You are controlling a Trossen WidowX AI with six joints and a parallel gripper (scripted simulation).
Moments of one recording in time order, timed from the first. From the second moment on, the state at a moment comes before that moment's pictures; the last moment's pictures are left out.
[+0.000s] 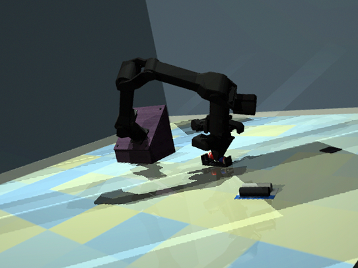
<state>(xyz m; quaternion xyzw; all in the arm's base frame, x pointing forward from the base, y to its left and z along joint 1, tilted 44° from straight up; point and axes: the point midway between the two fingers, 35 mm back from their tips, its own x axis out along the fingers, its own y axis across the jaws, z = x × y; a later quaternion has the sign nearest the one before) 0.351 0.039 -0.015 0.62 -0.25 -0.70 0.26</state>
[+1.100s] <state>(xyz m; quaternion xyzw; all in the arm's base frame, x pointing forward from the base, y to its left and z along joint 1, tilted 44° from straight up) 0.347 0.036 -0.017 0.67 -0.22 -0.66 0.27</state>
